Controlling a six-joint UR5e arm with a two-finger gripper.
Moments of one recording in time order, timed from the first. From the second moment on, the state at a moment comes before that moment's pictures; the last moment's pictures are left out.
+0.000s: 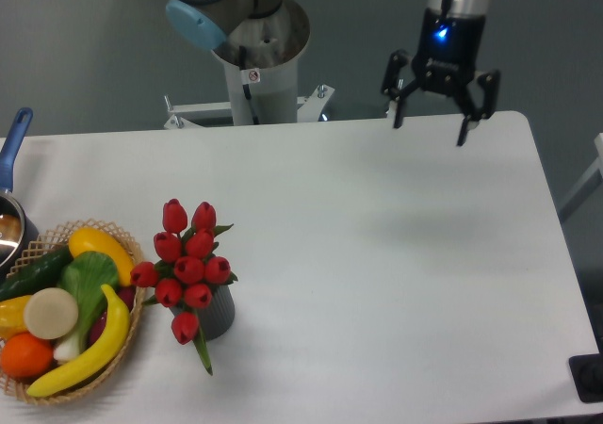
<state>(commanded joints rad) 2.91 -1.54 -1.87 -1.04 0.95 1.39</state>
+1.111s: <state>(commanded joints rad) 2.74 -1.66 -1.99 -0.90 0.52 1.33</state>
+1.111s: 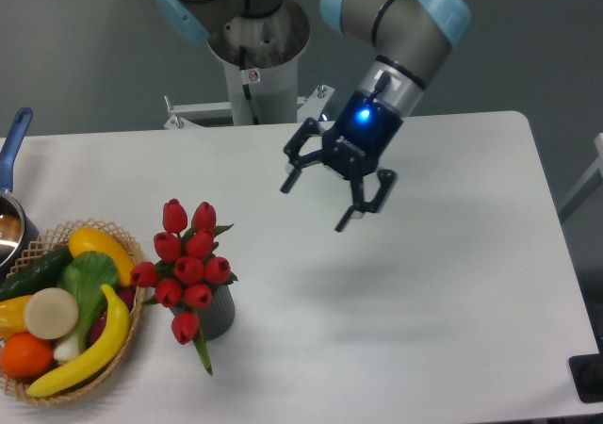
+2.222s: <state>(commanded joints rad) 2.54 -1.85 -1.88 -0.80 0.53 1.34</state>
